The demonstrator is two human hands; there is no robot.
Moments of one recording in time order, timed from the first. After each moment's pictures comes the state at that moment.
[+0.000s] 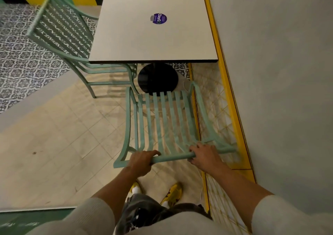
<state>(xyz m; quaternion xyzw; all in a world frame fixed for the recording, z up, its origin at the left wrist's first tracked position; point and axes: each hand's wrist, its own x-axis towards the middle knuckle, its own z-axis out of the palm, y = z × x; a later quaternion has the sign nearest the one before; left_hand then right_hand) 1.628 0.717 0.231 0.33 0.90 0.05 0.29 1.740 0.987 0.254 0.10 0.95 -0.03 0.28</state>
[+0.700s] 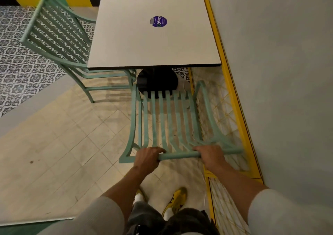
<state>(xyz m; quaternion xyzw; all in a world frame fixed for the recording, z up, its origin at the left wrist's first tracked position) 1.574 0.743 0.231 0.35 0.91 0.03 0.20 1.689 0.993 0.248 0.16 0.95 -0.02 0.26</state>
